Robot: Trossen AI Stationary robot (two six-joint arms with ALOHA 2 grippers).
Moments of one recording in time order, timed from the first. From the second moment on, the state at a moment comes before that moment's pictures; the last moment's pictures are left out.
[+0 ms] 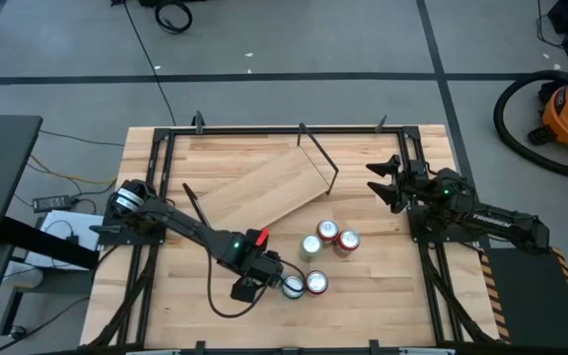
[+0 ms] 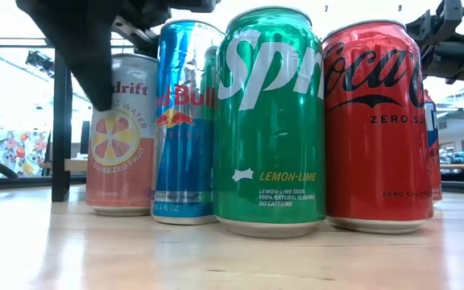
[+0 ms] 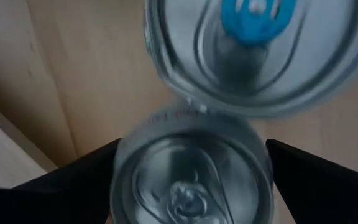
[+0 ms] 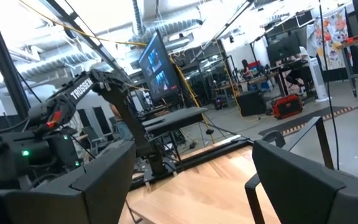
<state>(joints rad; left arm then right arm) -0.42 1.88 1.49 -0.97 -0.11 -0.19 -0.41 0.12 0.01 0.39 -0.20 0.37</state>
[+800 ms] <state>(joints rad) -0.38 1.88 1.49 -1.05 -0.07 -0.21 -0.41 0.12 0.01 0.39 -0.20 0.37</state>
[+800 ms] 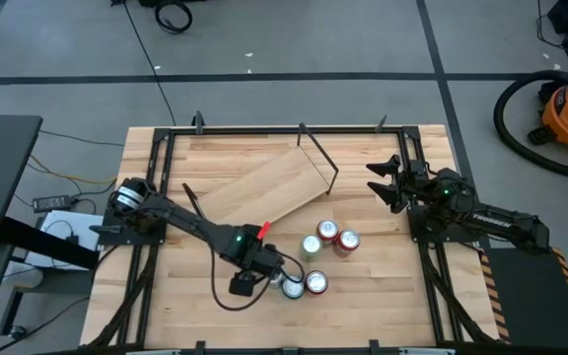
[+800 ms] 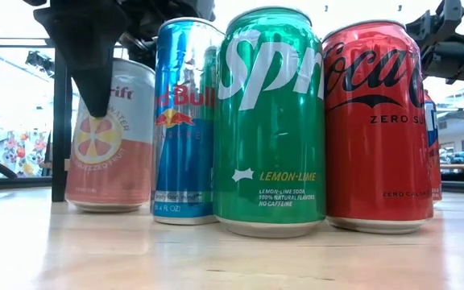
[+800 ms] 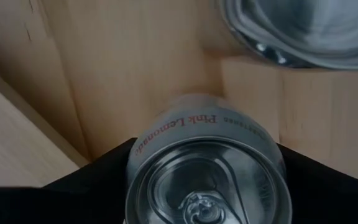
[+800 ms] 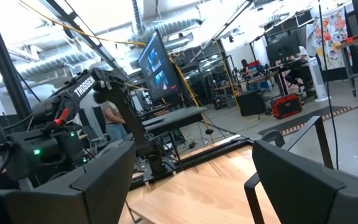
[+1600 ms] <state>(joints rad) -0.26 1.73 1.49 -1.10 -0.04 -0.37 -0.41 0.12 0.01 0.39 -0.20 0.37</state>
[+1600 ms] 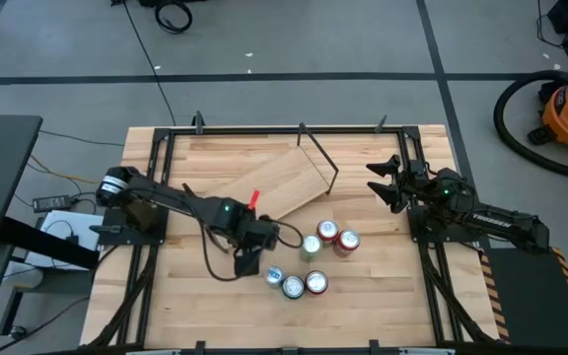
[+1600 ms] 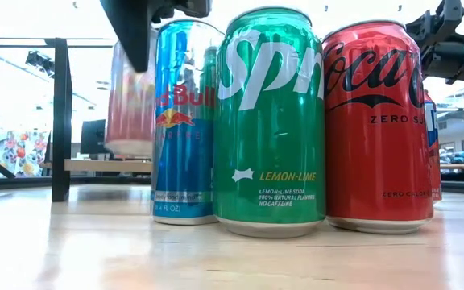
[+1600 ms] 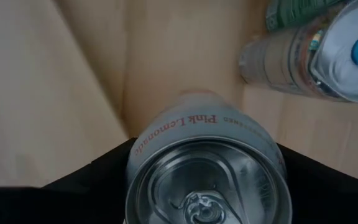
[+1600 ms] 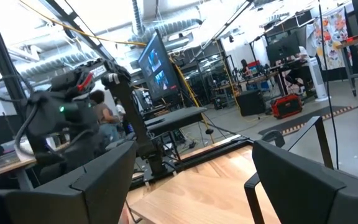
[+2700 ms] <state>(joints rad) -0.13 1.59 1.46 -1.28 -0.25 -0.32 -0.41 0.12 0.01 0.39 -0.21 0.38</state>
